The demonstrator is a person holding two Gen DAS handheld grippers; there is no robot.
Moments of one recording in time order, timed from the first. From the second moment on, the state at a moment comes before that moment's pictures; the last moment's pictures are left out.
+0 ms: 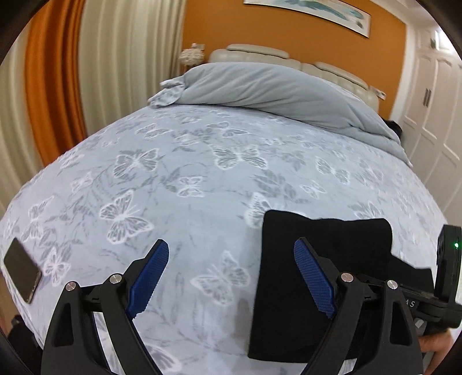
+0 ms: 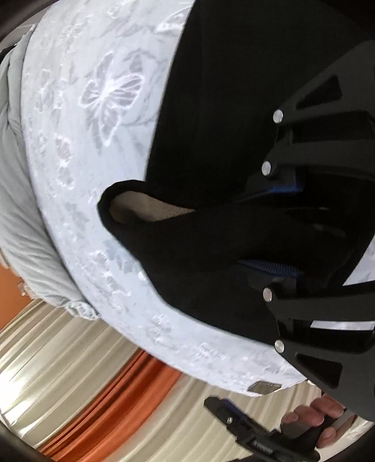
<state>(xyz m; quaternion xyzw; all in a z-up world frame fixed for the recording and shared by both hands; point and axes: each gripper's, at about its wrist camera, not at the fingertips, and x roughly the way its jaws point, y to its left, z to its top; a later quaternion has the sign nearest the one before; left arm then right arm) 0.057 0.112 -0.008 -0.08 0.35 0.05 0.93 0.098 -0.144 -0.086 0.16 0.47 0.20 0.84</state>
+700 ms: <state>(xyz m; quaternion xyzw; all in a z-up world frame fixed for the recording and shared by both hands) 0.067 0.019 -0.031 -0.04 0.39 -0.03 0.92 0.025 -0.361 -0.069 0.23 0.48 0.07 0.84</state>
